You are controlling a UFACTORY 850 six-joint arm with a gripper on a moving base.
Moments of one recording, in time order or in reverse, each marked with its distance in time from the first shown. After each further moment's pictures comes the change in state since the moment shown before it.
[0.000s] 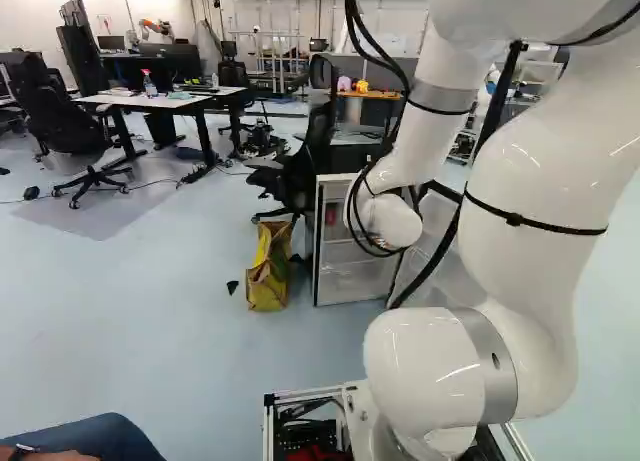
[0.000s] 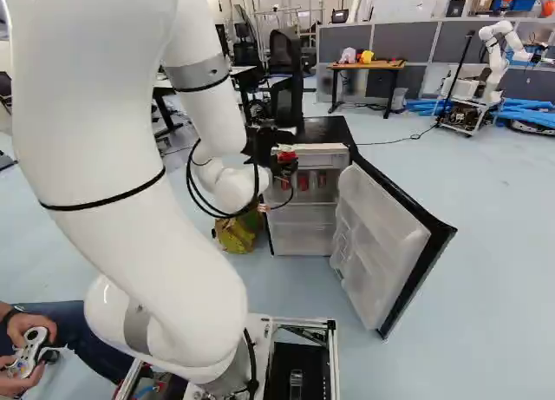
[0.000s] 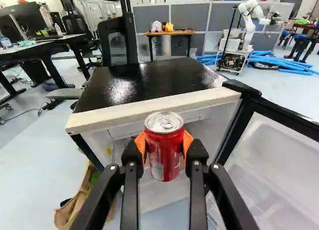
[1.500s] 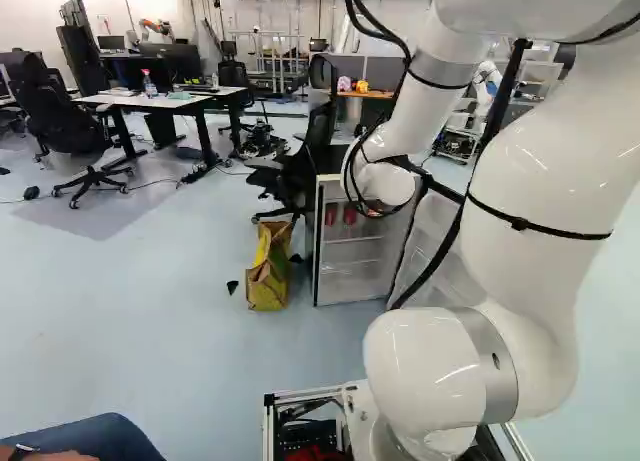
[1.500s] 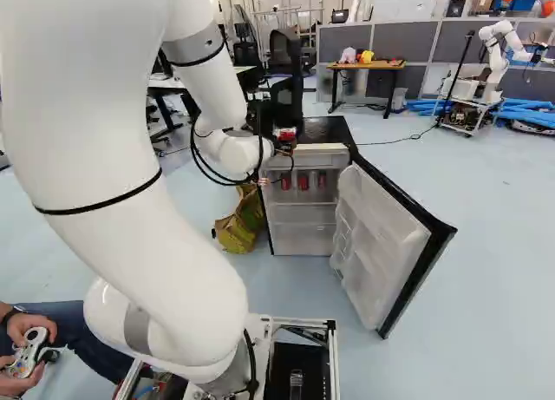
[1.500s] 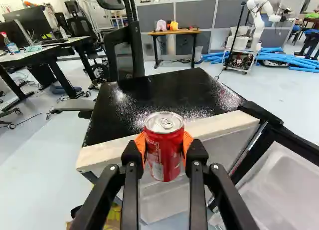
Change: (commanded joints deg) arm 0.8 0.8 -10.9 0.0 -13.0 0.0
